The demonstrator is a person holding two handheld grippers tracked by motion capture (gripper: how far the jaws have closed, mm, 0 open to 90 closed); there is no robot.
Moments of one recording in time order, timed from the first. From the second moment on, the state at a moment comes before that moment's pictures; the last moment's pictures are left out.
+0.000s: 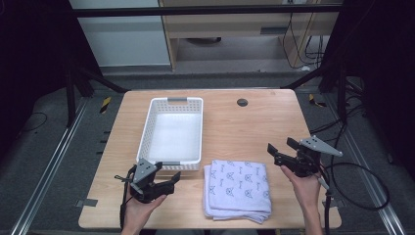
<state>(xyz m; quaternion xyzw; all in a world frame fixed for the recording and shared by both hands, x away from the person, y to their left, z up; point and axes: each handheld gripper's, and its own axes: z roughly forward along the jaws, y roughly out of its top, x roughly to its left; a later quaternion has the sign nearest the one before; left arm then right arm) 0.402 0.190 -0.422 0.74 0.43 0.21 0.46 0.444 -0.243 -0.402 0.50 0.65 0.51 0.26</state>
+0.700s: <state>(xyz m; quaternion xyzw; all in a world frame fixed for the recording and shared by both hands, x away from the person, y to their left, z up) 0.402 0.150 -0.434 0.77 0.42 0.19 0.44 0.455 -0.210 -0.404 0.48 0.68 0.50 0.25</state>
